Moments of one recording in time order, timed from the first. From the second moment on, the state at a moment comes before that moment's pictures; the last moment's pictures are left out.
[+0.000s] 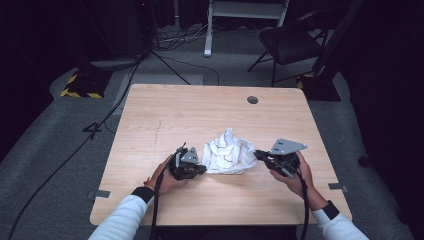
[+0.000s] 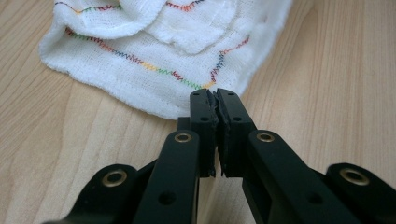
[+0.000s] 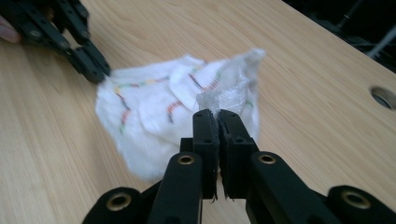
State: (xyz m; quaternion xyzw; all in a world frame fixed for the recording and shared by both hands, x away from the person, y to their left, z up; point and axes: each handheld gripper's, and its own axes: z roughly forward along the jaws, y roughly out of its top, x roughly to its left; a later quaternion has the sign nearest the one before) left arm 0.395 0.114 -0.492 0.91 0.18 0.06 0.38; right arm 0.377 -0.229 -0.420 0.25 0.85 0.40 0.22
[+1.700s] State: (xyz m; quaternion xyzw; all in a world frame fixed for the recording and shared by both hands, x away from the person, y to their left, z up) left arm 0.418 0.062 -0.466 0.91 0.19 0.12 0.35; right arm 0.378 -0.166 -0.465 0.13 0.91 0.38 0.14
